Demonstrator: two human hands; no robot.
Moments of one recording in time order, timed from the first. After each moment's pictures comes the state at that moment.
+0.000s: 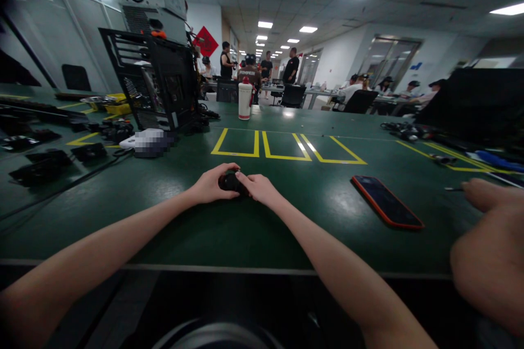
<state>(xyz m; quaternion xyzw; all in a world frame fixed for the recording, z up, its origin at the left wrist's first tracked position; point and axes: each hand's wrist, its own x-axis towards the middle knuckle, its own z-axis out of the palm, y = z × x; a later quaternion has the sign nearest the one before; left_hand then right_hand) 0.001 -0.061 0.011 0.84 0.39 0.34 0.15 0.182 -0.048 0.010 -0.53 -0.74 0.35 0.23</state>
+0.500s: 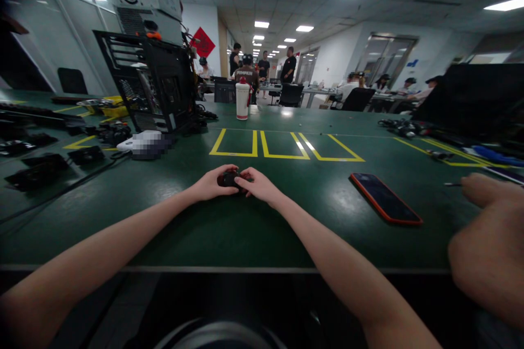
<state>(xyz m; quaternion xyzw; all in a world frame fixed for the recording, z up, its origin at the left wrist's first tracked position) -0.002 -0.047 0.004 0.81 0.40 0.33 0.26 0.185 -0.050 0.012 -0.44 -0.72 0.45 0.30</state>
